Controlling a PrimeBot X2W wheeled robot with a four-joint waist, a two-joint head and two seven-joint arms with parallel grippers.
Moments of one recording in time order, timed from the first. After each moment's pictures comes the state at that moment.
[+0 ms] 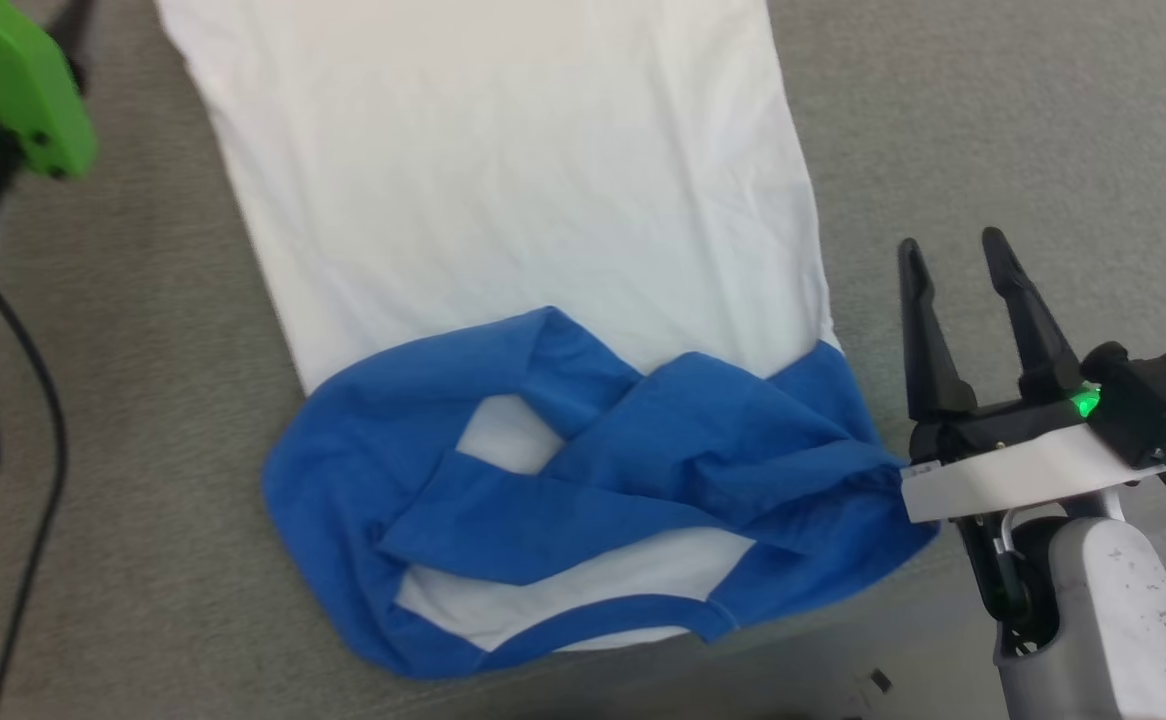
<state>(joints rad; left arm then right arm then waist) -0.94 0.53 -0.19 0.41 -0.46 -0.12 0.40 -0.25 -0.05 0.04 0.02 0.23 0.13 -0.18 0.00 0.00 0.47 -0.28</state>
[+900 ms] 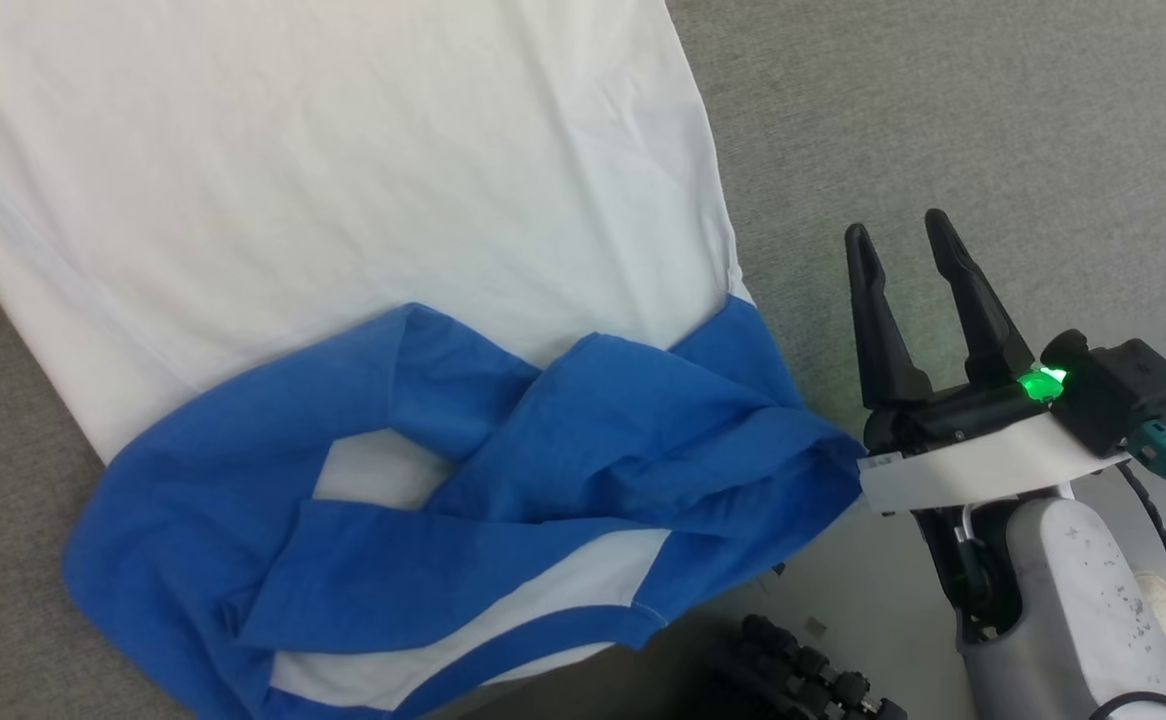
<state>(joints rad) -1.10 0.68 -0.18 0.33 -0.43 0.10 0.92 -0.30 -0.05 0.13 0.07 0.32 0.13 -0.24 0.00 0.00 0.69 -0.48</state>
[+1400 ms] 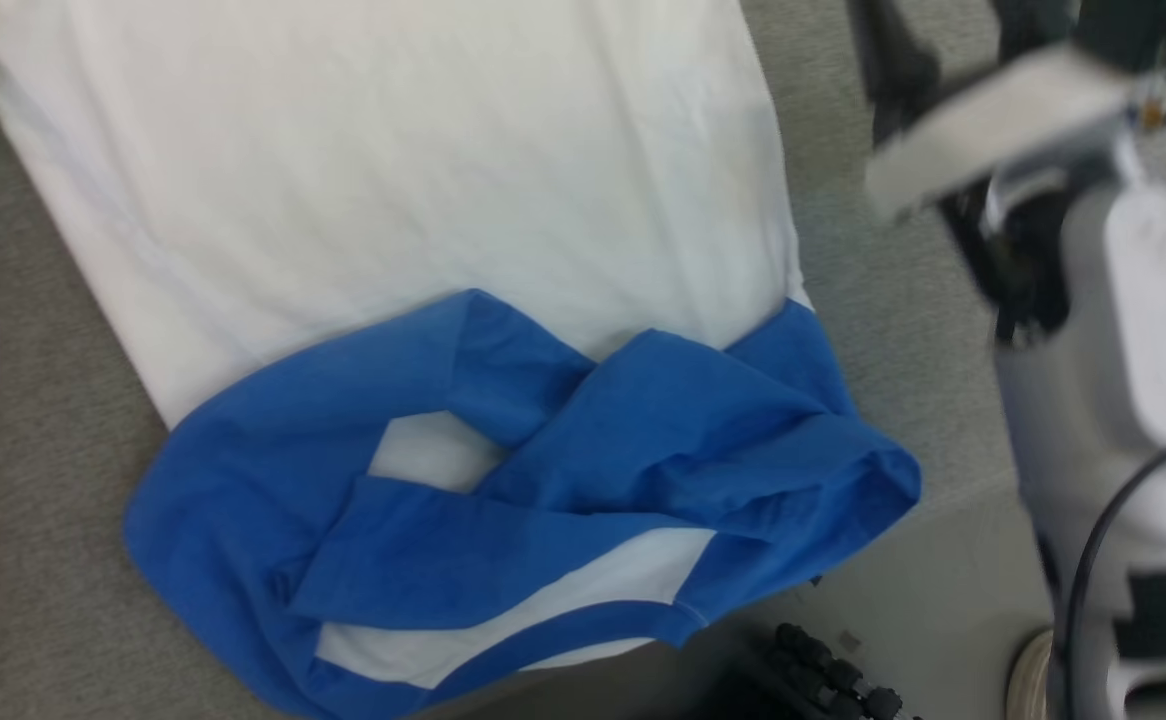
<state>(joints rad) -1.07 0.63 -0.24 0.28 -0.42 0.02 0.71 -0.79 -0.05 0.11 0.19 0.22 0.13 0.06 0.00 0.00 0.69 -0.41</state>
